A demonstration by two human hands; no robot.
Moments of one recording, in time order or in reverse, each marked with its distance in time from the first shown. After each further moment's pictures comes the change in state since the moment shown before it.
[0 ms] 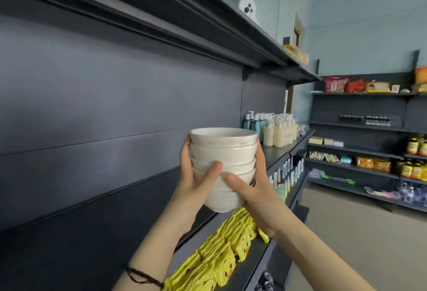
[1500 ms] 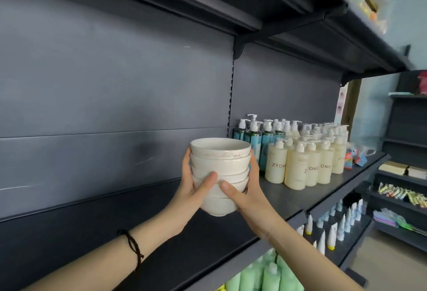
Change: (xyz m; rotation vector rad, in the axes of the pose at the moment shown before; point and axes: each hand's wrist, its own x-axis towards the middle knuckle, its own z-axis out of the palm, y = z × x) left_hand 0.458 -0.403 0.170 0.206 0.170 0.027; right_hand 0.381 0.254 -0.491 -0.003 -0.222 0.066
